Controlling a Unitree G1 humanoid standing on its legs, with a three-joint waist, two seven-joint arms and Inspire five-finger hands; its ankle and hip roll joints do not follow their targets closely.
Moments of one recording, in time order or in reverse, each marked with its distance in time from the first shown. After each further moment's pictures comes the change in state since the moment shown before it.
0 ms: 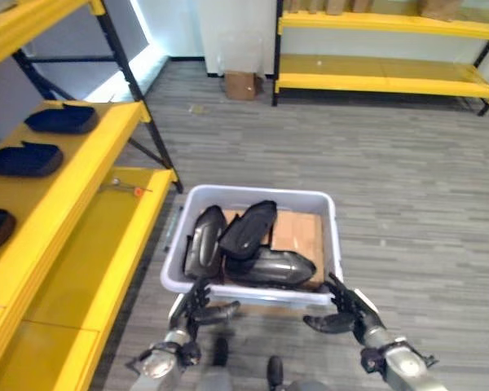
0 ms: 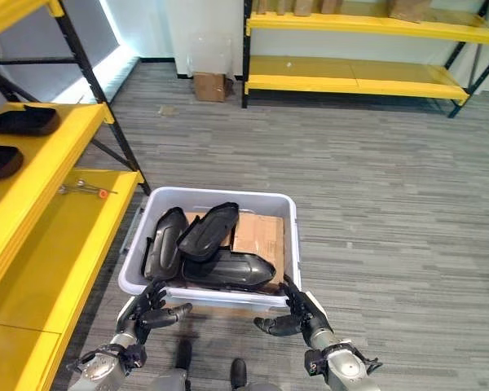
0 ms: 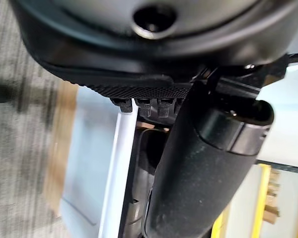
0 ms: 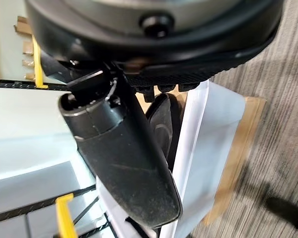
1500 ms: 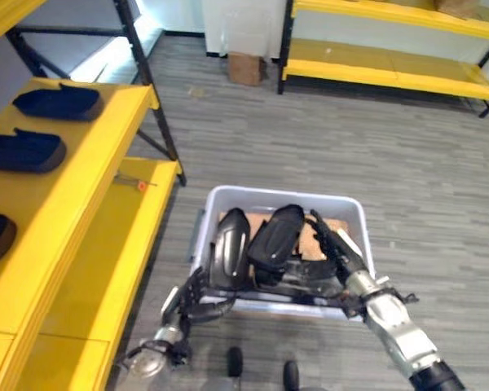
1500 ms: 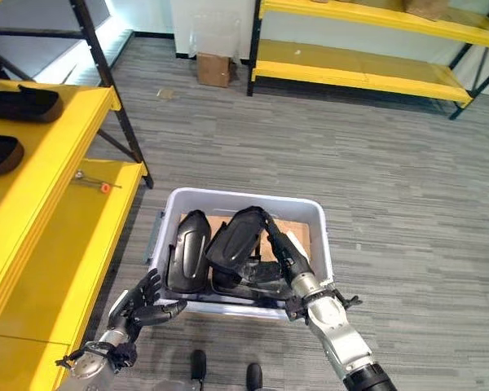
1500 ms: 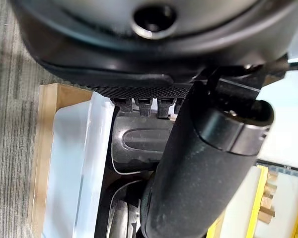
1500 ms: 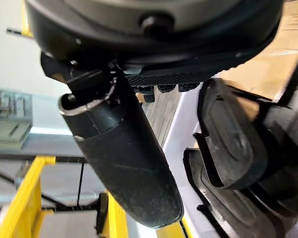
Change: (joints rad) left arm 0.018 0.074 0.006 -0.086 0.004 -0.005 -0.023; right arm -0.292 0.011 0.048 -0.158 -0.168 -0.017 -0.086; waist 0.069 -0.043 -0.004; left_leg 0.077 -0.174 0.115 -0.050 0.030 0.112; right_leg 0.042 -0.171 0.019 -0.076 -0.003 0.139
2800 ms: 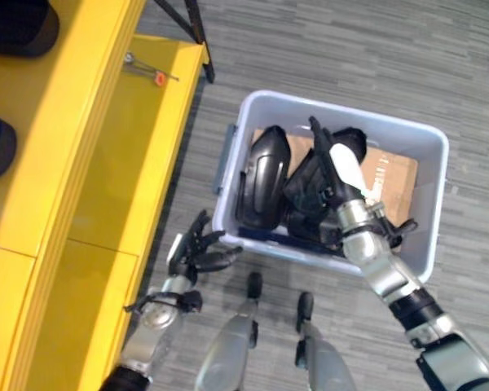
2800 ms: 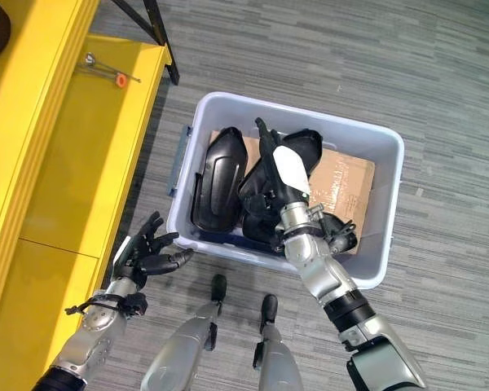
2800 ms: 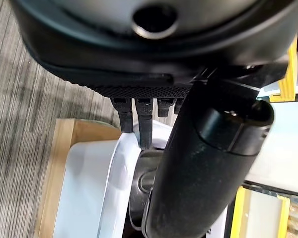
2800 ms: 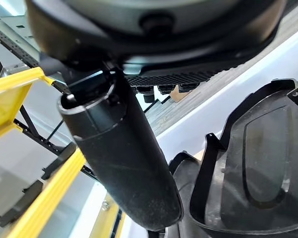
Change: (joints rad) left arm -0.265 0.042 -0.055 -0.043 -0.006 -0.072 0.137; right arm -0.449 0.008 0.074 0.118 -0.597 0.082 -0.294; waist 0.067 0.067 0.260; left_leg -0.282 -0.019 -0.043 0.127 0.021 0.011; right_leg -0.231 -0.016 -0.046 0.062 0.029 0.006
